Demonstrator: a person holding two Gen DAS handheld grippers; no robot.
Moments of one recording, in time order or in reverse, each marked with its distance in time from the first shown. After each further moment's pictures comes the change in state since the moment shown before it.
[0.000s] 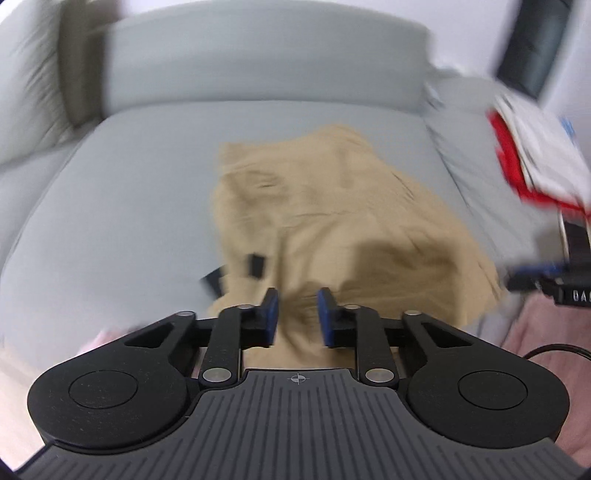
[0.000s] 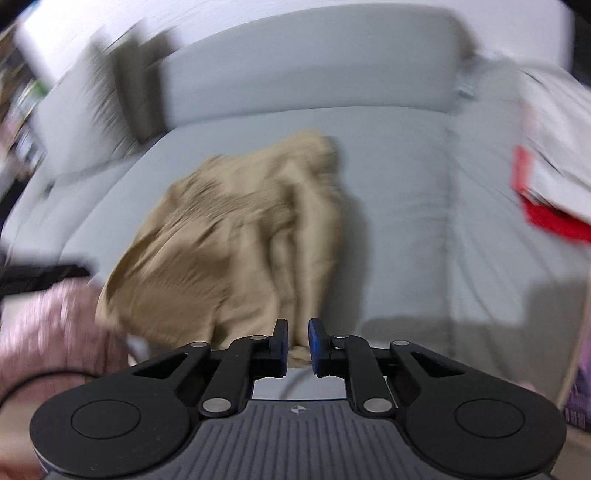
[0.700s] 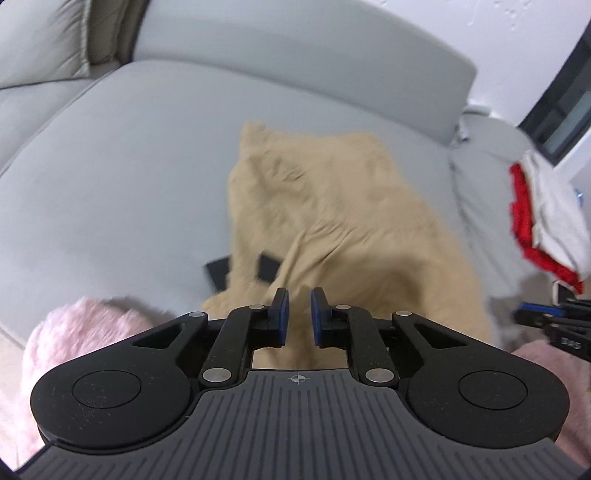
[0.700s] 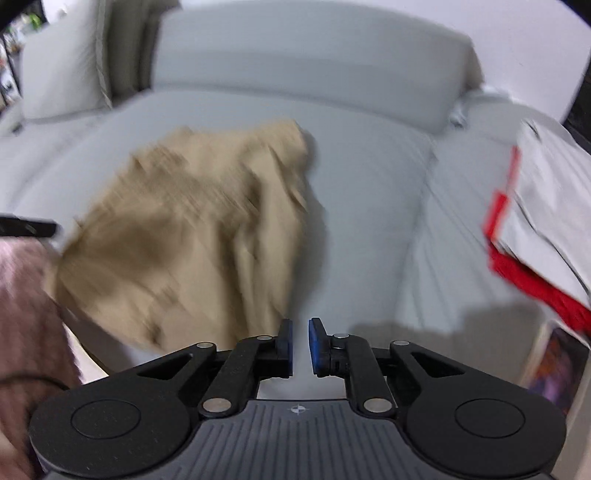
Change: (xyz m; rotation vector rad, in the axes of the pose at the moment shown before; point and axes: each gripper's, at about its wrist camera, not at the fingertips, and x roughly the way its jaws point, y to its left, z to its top) left arm -0.008 0.049 0.013 -0.342 -0.046 -0.144; right arm 0.024 -0.008 0.048 -0.034 0.026 -0.182
